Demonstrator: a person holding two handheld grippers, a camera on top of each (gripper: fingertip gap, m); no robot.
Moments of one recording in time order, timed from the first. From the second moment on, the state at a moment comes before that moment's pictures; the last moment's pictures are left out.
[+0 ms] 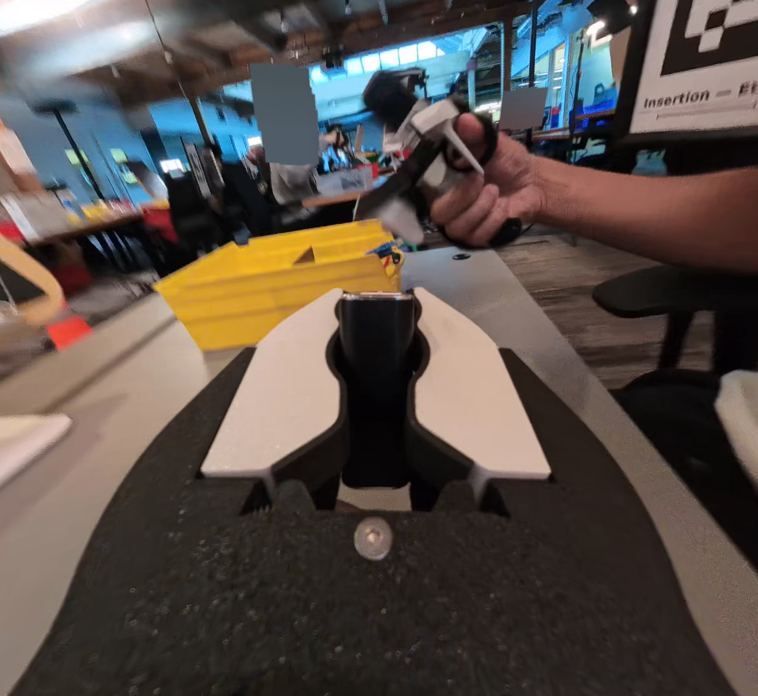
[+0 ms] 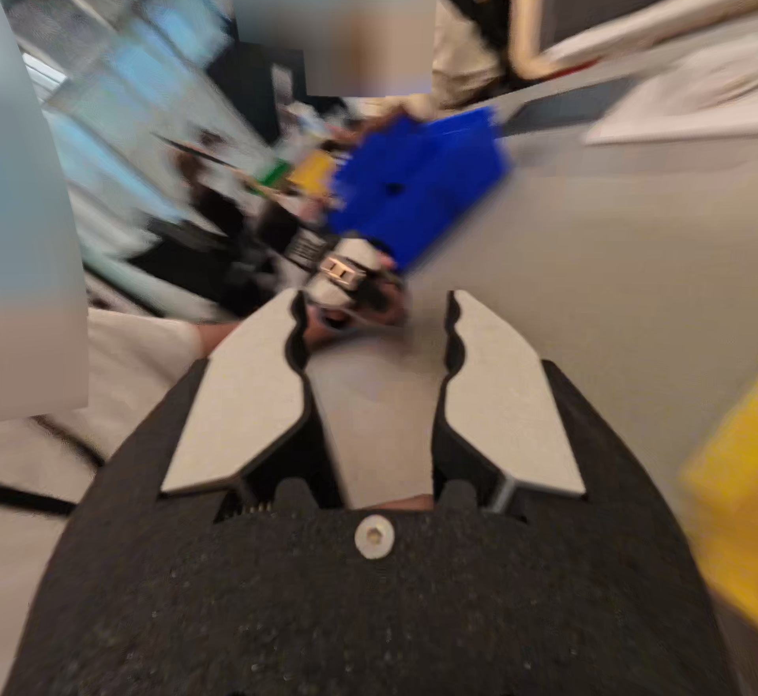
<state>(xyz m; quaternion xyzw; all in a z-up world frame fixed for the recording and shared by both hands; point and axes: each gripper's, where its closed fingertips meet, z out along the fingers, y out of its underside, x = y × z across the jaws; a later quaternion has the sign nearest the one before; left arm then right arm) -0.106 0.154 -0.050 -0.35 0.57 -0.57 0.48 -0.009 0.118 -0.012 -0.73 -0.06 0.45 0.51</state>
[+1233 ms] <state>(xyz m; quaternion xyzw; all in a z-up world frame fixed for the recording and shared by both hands) -0.096 0.182 -0.072 -0.44 0.56 -0.51 0.49 0.274 0.297 -0.140 -0.98 -0.07 -0.06 0.20</state>
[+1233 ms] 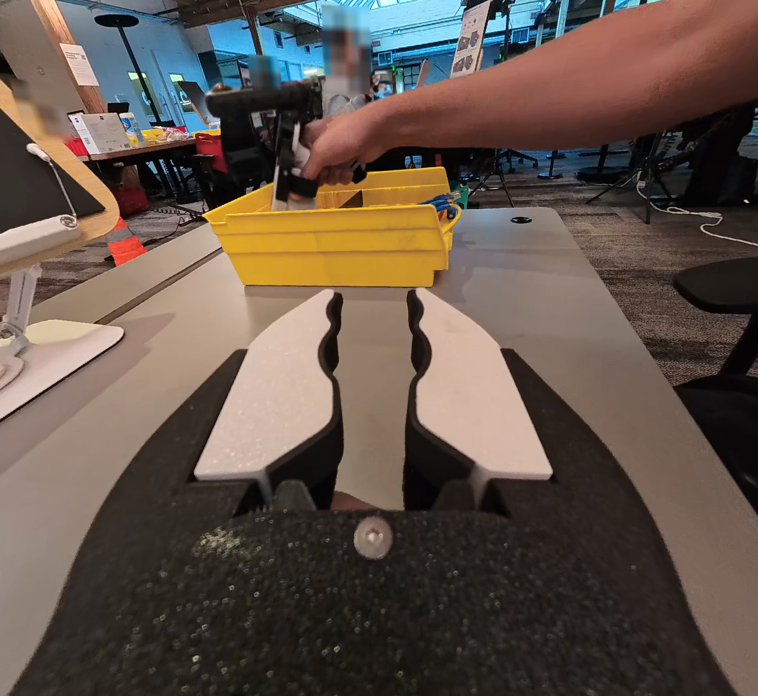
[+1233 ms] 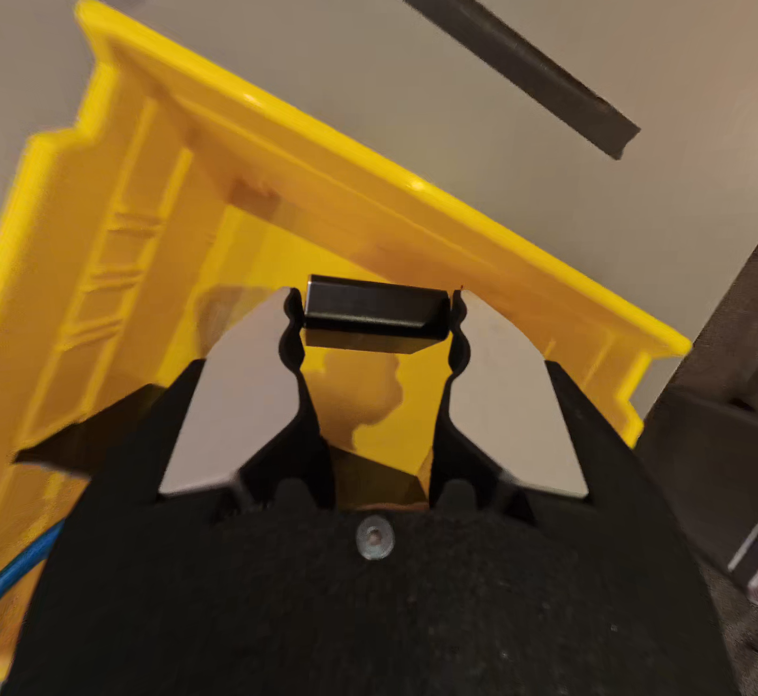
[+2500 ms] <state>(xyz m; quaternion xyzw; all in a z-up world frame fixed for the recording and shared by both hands) -0.408 0.211 -0.111 -0.80 0.14 -0.27 0.51 0.162 0.059 -0.069 -0.74 0.14 -0.17 0.64</state>
